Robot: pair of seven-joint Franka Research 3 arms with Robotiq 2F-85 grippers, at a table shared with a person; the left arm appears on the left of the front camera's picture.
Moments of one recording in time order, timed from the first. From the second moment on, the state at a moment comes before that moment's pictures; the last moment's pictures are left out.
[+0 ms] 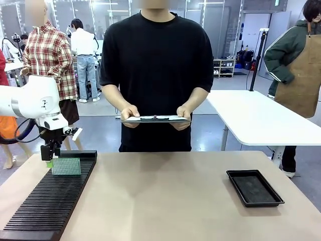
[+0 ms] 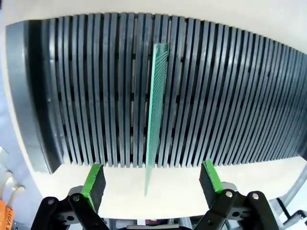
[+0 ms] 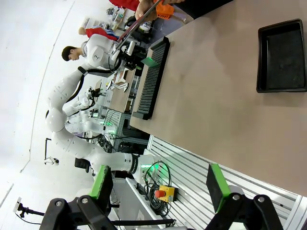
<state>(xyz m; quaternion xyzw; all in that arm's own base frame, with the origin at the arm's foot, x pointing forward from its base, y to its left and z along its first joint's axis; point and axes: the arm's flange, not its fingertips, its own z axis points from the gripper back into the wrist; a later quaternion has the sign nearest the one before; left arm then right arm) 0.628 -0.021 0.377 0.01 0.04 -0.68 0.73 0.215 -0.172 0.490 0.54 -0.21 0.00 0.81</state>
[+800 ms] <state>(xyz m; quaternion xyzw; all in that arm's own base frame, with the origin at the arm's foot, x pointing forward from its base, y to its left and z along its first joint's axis) 0.634 -0.020 0.358 -0.02 0.06 -0.69 0.72 0.215 -0.172 0.490 0.54 -0.21 0.00 0.81</state>
